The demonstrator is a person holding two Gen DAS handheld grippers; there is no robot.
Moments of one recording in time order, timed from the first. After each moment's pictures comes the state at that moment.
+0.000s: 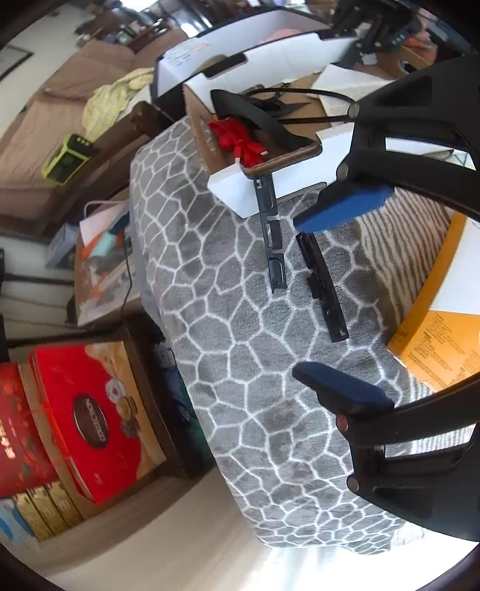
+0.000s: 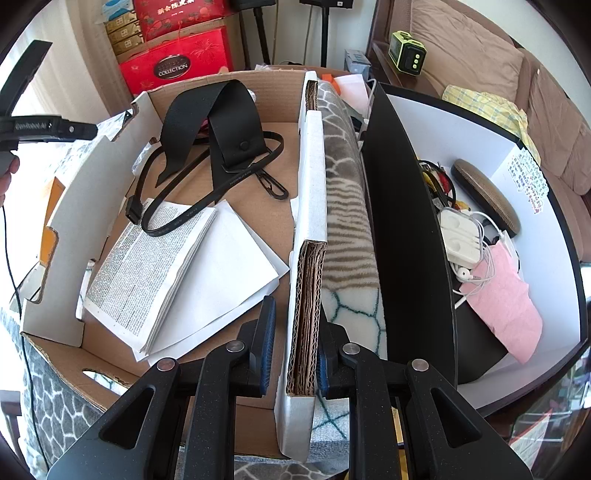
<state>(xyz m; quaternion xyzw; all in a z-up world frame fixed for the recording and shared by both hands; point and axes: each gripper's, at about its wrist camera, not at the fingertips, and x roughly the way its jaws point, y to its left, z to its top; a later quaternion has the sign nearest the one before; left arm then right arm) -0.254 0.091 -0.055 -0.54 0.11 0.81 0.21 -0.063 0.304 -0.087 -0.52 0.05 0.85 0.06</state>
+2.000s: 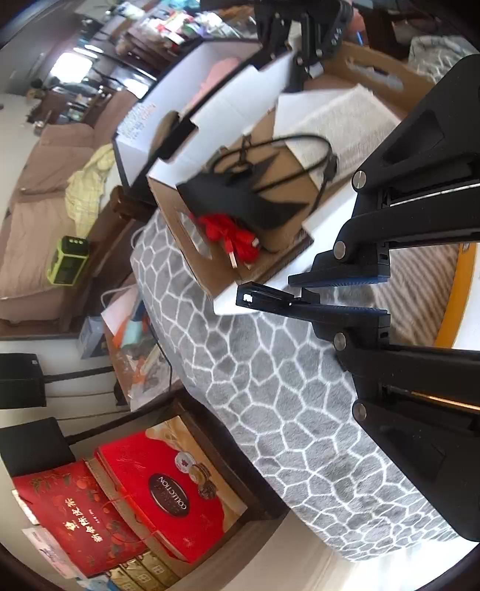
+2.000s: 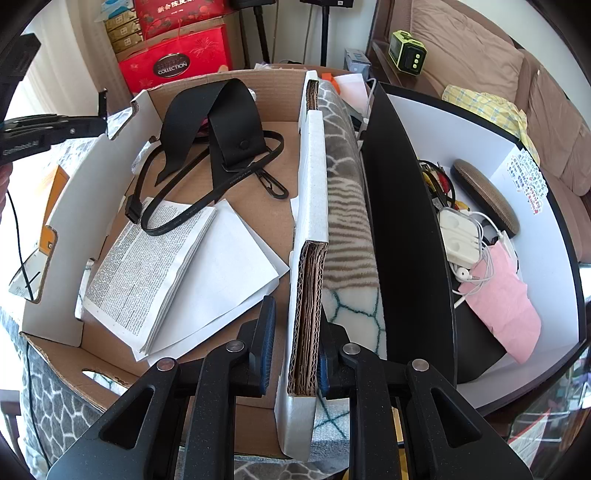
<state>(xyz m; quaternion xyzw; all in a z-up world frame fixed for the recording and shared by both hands) -0.206 0.130 -0.041 -0.45 0.17 0.80 0.35 -0.062 0.306 -0.088 -0.53 0.04 0.85 0.06</state>
